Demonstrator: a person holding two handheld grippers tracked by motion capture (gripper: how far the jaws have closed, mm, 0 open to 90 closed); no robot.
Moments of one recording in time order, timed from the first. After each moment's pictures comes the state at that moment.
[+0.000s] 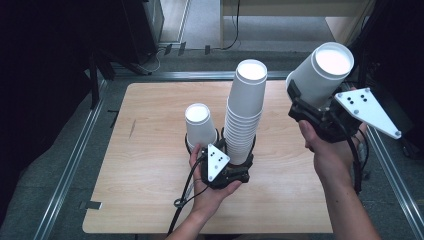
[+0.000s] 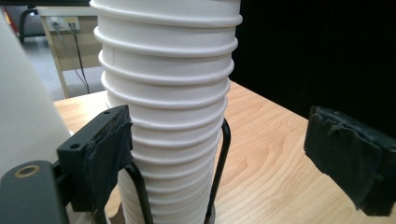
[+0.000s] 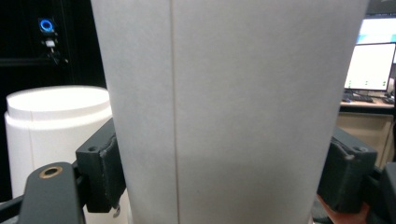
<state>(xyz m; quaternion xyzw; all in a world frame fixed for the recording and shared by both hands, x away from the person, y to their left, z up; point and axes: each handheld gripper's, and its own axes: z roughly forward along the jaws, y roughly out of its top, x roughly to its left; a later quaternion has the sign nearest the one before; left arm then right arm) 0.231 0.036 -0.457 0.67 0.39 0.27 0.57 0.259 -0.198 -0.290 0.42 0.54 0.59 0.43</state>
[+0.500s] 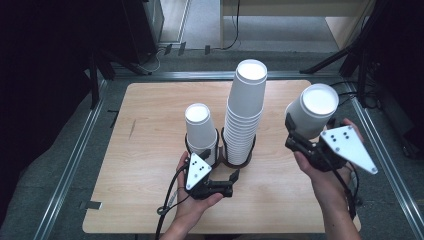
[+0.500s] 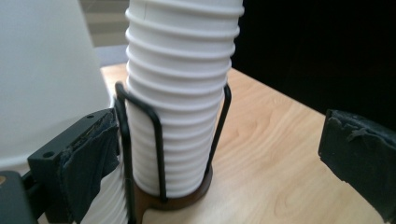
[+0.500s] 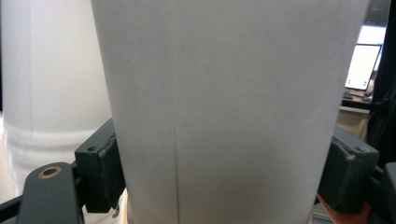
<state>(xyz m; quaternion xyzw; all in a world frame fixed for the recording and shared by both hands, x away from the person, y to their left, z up) 0.209 0.078 -0.467 0.69 0.39 0.23 0.56 0.234 -0.200 -0.356 0.40 0.58 0.53 0.47</state>
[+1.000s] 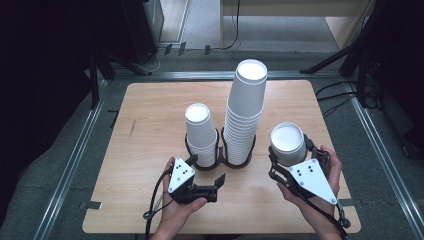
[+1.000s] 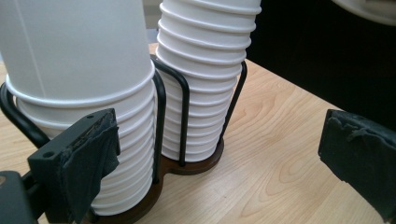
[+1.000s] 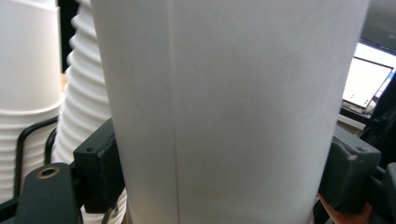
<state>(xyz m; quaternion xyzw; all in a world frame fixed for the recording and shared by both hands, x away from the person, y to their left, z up) 0.202 0.108 -0.468 0.69 0.41 0.21 0.55 0.206 -0.180 -0.419 0.34 0.64 0.47 0.50</state>
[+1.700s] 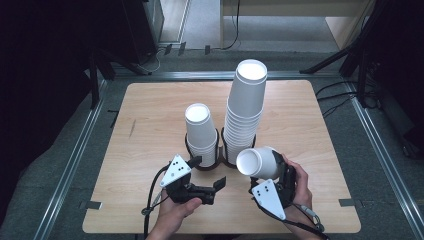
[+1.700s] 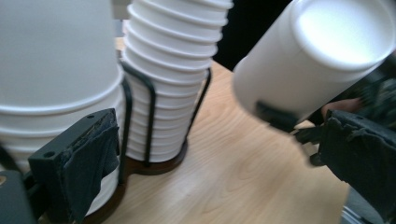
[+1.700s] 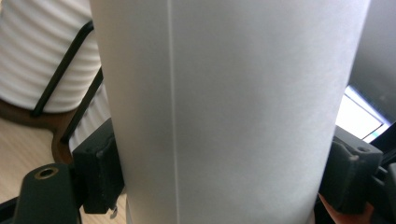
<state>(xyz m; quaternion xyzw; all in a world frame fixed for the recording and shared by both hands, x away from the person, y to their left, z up) 0.201 0.110 -0.455 0.70 0.39 0.13 0.58 0.200 -0.137 -0.492 0.21 0.71 0.36 0.56</state>
